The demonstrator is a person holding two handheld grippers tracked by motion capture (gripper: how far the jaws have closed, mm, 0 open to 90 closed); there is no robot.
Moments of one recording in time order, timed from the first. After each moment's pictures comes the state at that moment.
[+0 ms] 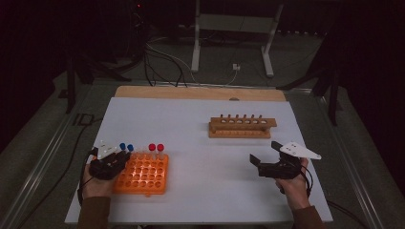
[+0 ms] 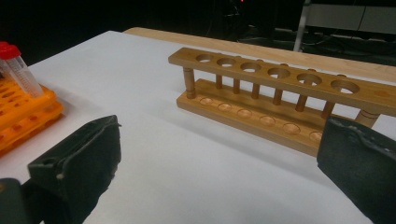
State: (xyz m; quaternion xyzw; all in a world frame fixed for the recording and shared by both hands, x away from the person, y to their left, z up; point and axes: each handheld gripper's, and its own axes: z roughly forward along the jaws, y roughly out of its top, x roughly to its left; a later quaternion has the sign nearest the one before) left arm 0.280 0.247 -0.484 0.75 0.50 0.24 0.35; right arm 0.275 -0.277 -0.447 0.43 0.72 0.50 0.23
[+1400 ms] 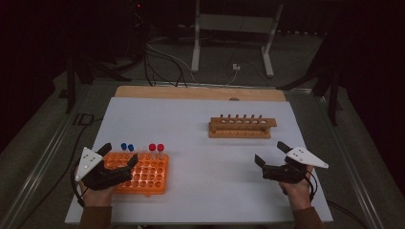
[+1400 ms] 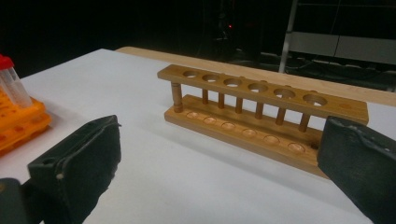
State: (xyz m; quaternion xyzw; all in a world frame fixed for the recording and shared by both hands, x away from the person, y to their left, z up) left arm 0.234 0.238 -0.446 0.64 0.46 0.30 0.54; right arm 0.264 -0.288 -0.452 0.42 0.70 0.52 0.27
